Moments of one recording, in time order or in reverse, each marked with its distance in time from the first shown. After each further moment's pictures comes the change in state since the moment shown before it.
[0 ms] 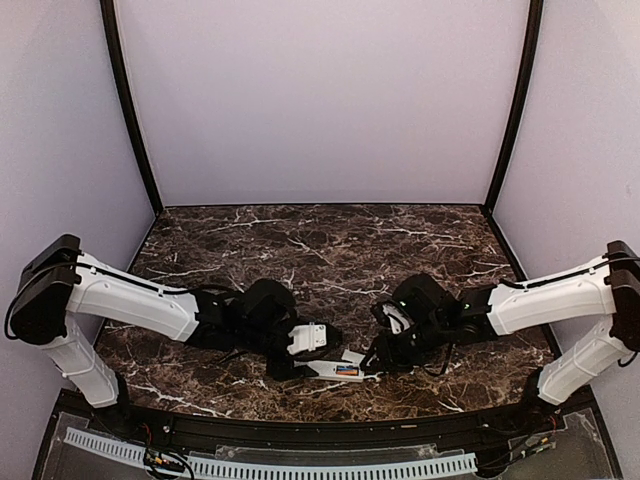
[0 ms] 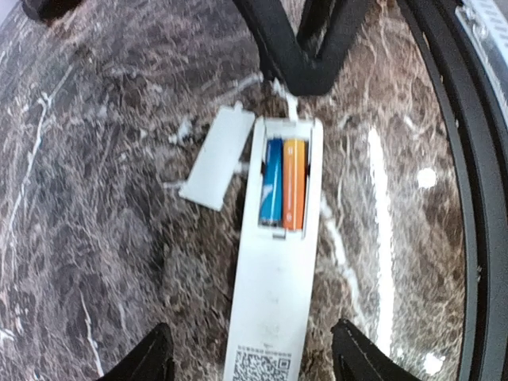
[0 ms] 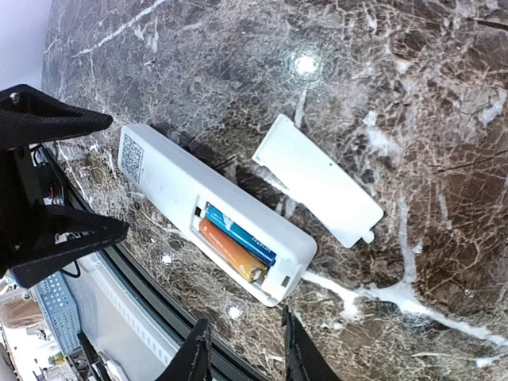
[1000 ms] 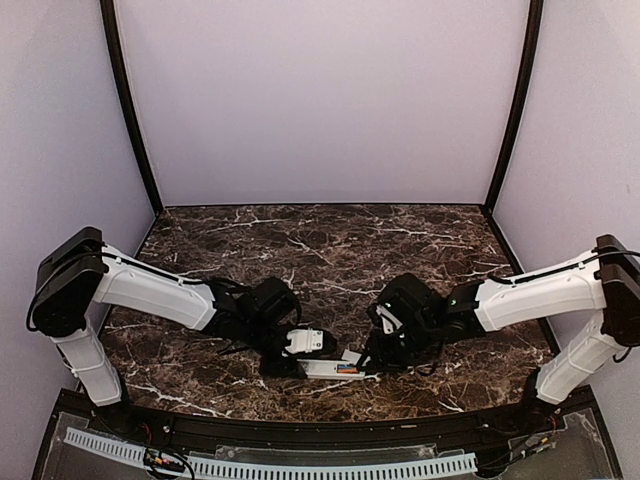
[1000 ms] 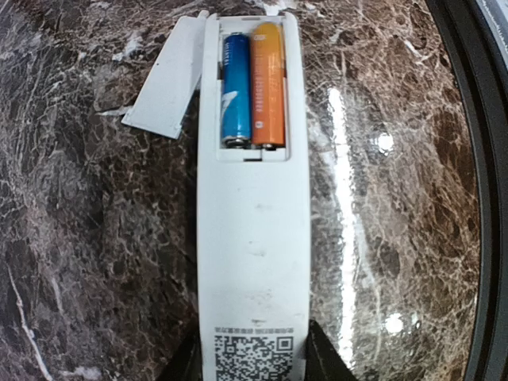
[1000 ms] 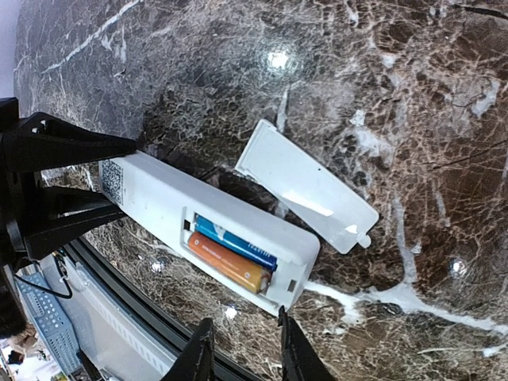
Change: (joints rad) left arm 0.089 0.116 0.063 -0.190 0.117 0.074; right arm 0.045 0.074 0.093 -0.094 0.071 0.072
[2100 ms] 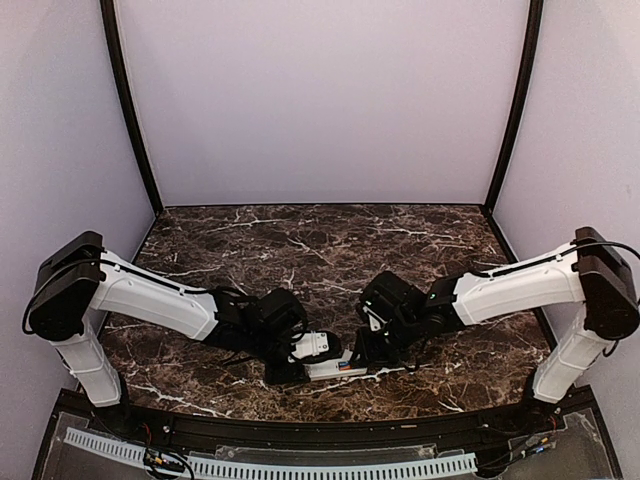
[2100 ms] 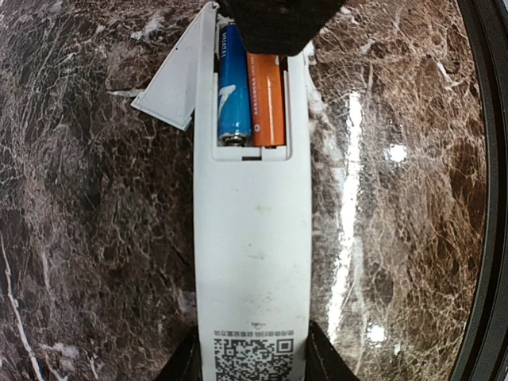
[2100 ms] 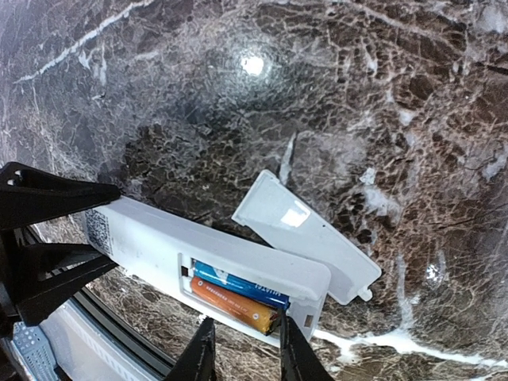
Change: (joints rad) left arm -0.087 -0.003 -0.003 0.005 -0.130 -0.224; right arm 0.012 0.112 0.124 -0.076 0.080 -0.049
